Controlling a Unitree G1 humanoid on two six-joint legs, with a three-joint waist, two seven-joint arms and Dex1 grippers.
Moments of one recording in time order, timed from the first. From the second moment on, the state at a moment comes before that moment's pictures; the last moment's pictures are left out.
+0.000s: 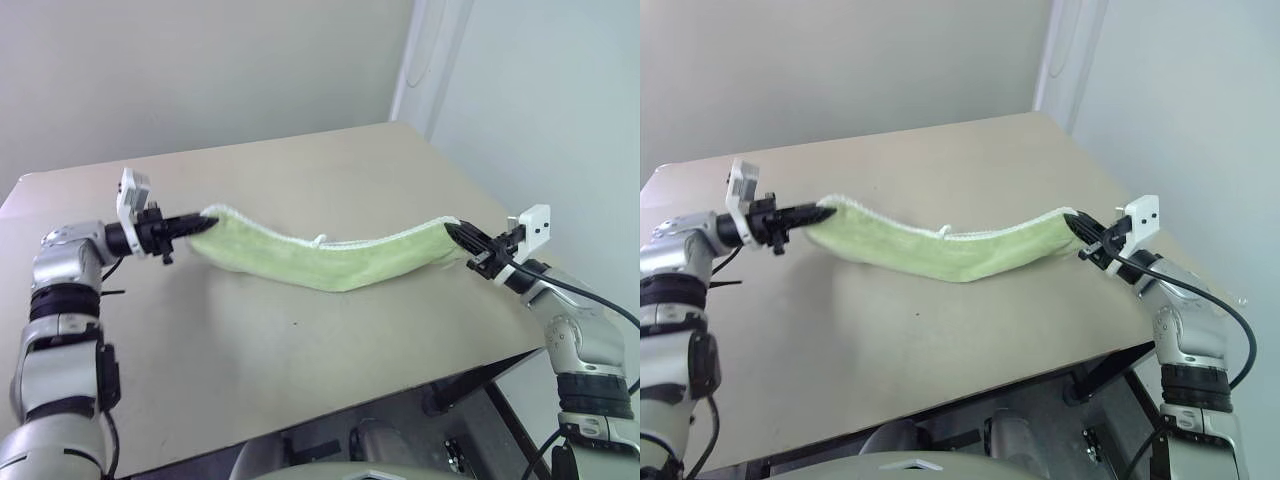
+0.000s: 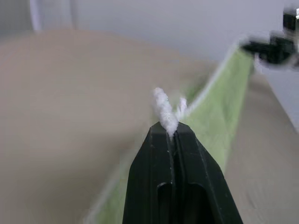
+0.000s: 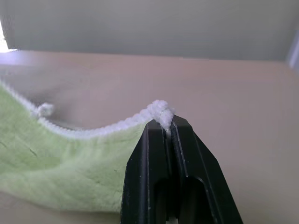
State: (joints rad) left arm -0.67 0.74 0.21 0.75 -0.30 0.29 -1.53; right arm -0.22 -0.55 -0.26 0.06 0.50 0.29 0.77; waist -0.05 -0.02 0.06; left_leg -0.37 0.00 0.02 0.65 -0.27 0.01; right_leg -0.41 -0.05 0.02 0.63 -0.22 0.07
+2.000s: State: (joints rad) left arm -0.47 0.90 0.07 0.73 -0.36 0.31 -1.48; right arm -0.05 -0.68 -0.20 -0.12 0.45 0.45 0.72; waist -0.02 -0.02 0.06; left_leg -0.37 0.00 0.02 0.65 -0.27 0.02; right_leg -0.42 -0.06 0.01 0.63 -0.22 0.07
